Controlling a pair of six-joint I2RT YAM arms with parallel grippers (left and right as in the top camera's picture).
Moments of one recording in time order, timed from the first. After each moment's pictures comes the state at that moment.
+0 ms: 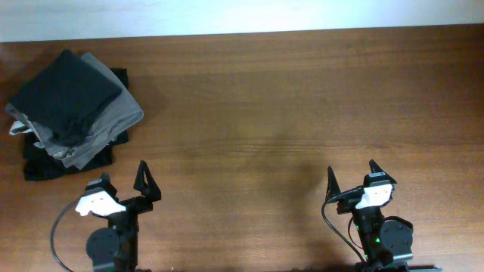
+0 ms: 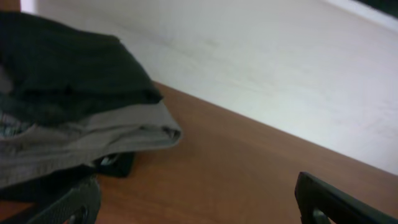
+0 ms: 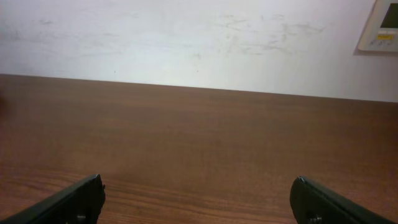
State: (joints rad) left arm 0.14 0.17 0.09 0.00 0.04 -0.36; right arm 0.09 0.01 0.01 -0.07 -0.02 -0.02
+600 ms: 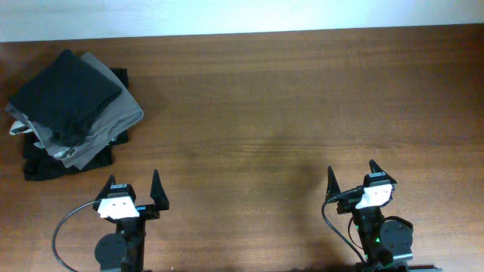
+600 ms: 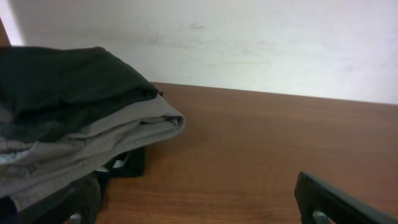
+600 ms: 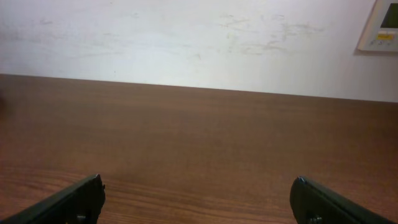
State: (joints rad) left arm 0.08 0.02 0.02 -0.08 0.02 -0.08; right arm 0.09 0.01 0.01 -0.07 -0.02 -0.02
